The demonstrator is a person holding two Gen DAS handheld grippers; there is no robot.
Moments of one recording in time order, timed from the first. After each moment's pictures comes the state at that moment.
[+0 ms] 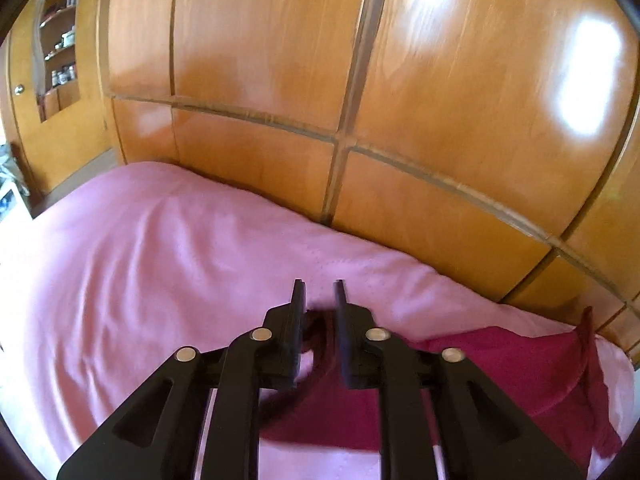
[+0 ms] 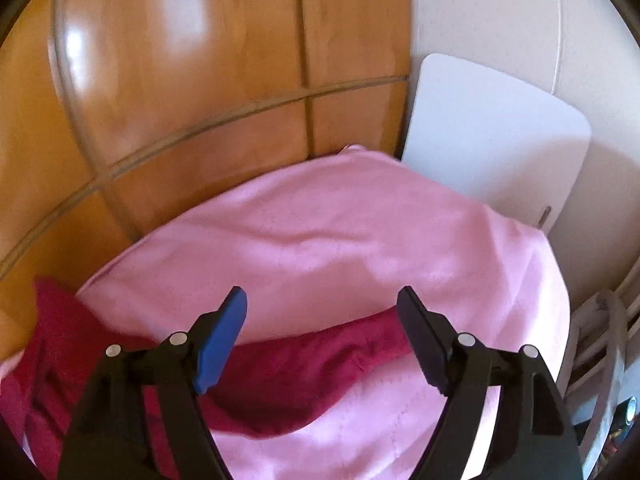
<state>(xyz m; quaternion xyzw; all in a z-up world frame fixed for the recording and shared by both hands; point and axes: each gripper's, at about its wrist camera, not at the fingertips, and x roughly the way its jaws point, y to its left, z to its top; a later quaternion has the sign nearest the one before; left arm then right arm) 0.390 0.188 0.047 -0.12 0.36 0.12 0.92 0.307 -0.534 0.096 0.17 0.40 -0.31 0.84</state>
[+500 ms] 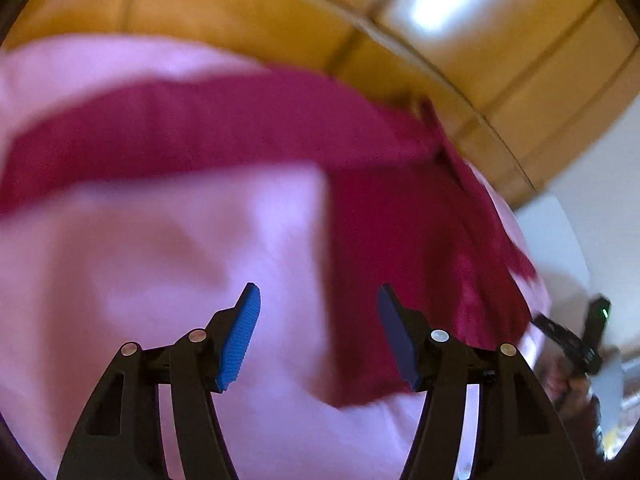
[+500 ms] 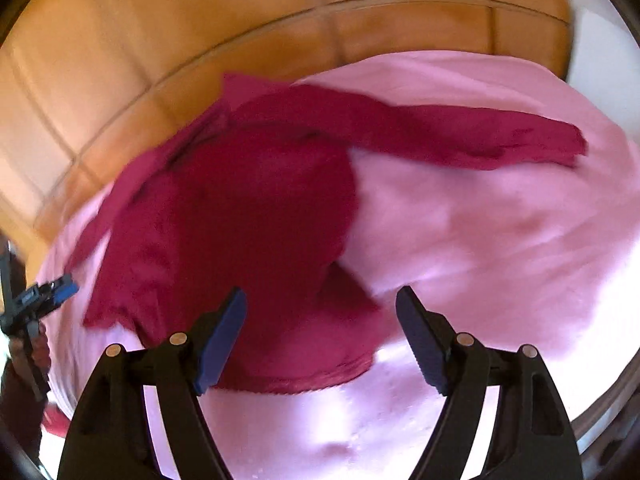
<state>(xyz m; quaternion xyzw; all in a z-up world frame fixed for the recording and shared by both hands) 0.259 0.059 -0.088 -0.16 0.49 -0.26 0.82 0.210 -0.375 0.018 0.16 0.50 0.00 0.85</state>
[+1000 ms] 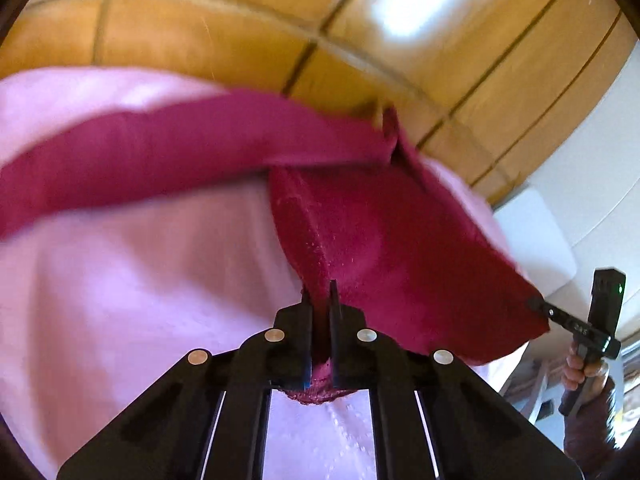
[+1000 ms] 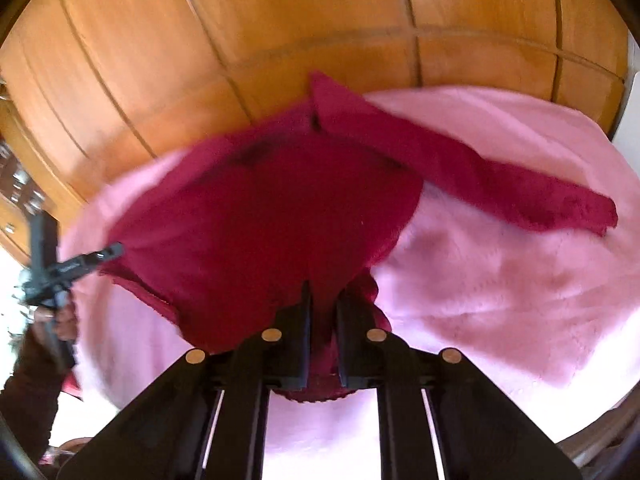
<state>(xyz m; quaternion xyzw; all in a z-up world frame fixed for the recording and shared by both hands) 0.249 0.066 -0.038 -0.16 0.43 -0.27 0.84 0.211 -0.351 0.098 0.15 0.47 0.10 0.86</state>
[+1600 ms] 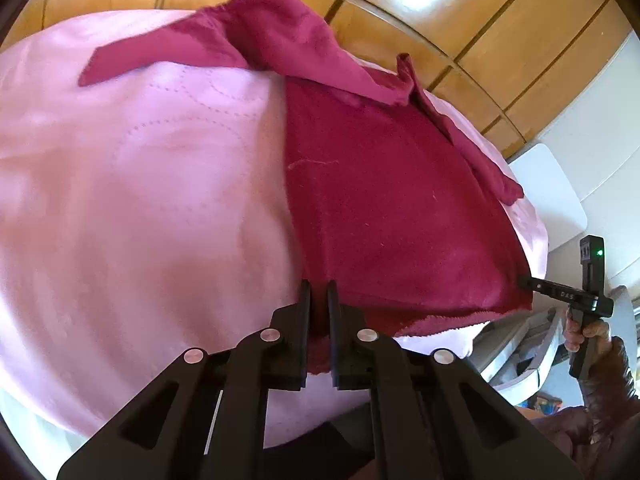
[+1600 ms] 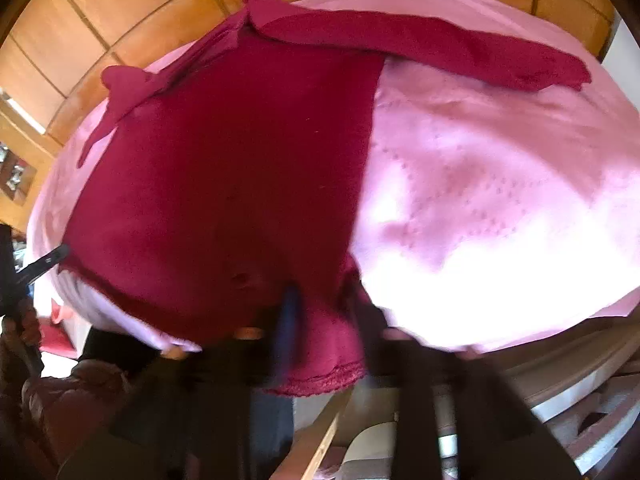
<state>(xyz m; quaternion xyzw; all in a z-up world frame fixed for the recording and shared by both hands) 0.119 0.106 -0.087 -0.12 0.49 -0.24 0.83 0.145 -0.330 0.008 0.11 0.58 0.04 0.81</state>
